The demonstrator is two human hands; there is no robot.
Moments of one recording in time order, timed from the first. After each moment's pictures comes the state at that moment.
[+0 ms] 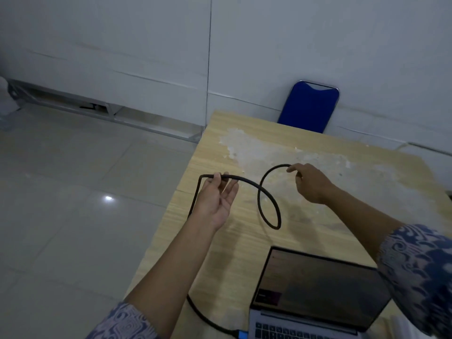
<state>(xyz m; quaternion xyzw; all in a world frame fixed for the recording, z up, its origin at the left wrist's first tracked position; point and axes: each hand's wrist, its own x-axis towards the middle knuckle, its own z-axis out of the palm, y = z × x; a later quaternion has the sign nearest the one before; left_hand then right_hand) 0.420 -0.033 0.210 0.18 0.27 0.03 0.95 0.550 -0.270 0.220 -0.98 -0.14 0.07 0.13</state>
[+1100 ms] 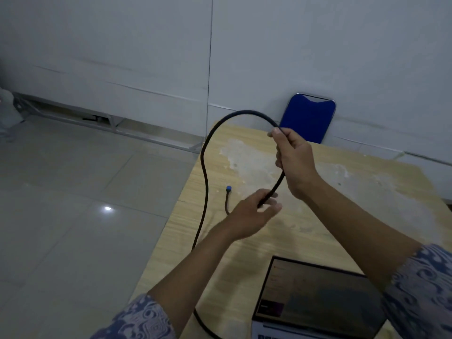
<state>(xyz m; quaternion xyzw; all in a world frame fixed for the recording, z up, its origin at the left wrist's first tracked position) 0.419 -0.071 0.214 0.78 -0.06 -0.09 0.62 0.487 -0.169 0.326 -0.75 -0.10 -0.05 0.65</state>
